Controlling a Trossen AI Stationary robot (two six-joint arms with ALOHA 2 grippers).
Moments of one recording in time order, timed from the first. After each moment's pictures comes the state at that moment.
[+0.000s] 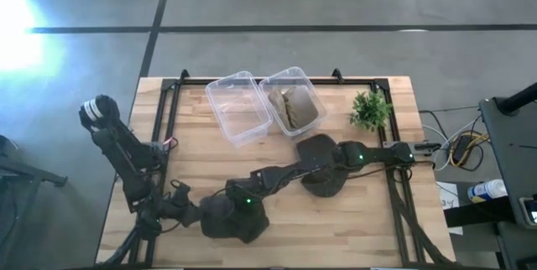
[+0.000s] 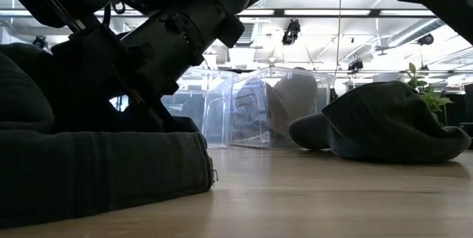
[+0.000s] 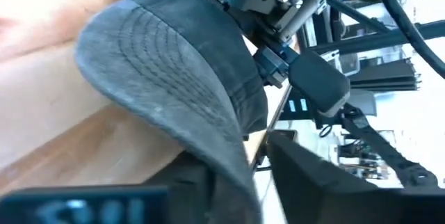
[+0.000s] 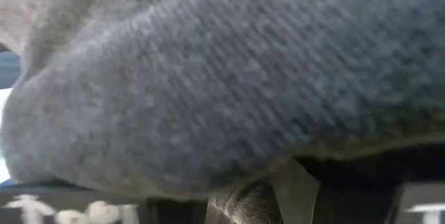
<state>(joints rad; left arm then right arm) -1.14 1.24 0.46 0.05 -0.89 -1.99 0.22 2.56 2.10 -0.44 -0.40 0.98</state>
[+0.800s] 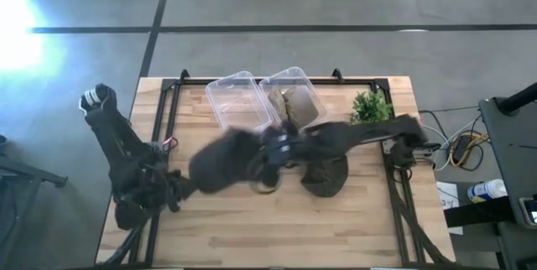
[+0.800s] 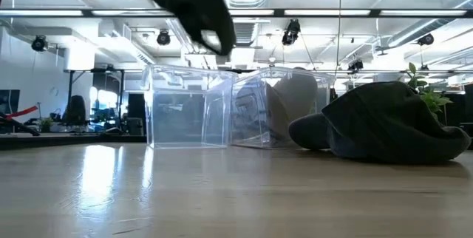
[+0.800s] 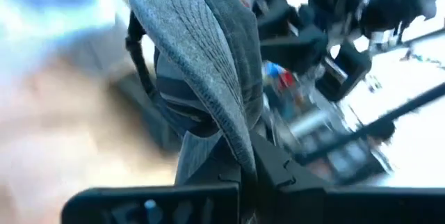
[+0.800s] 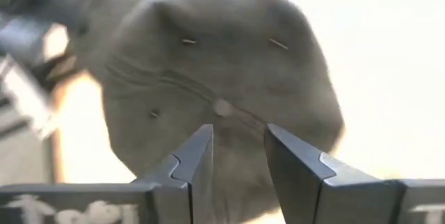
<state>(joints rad) -1.11 1.03 0.65 -0.02 -1.44 -1.45 0.24 1.92 2.06 -0.93 0.35 0.60</state>
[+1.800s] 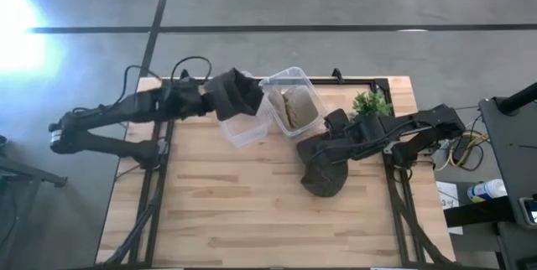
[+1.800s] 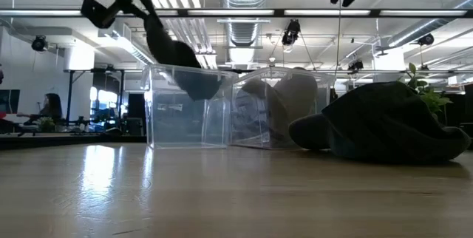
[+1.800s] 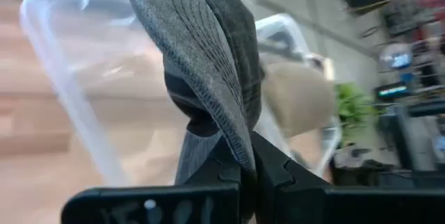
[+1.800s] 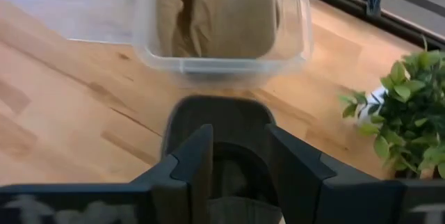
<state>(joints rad) 0.24 0.95 1.04 -0.70 -0.38 -1.22 0.26 1.55 1.64 -1.52 0.59 1.32</state>
